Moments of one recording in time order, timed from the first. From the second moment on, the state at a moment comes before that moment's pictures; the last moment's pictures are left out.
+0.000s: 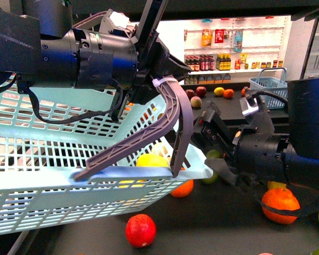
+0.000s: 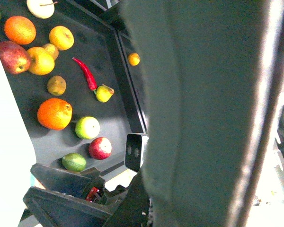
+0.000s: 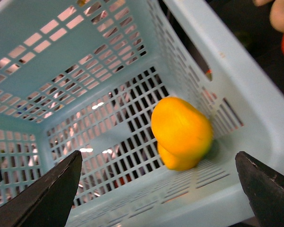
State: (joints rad) left arm -0.37 1.85 1.24 0.45 0.64 -0.89; right arm 0.23 1.95 0.89 0.84 -0.36 0.80
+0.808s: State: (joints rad) left arm -0.37 1.85 1.24 0.45 0.65 -0.90; right arm 0.02 0.40 0.41 -0.10 -0.04 0.03
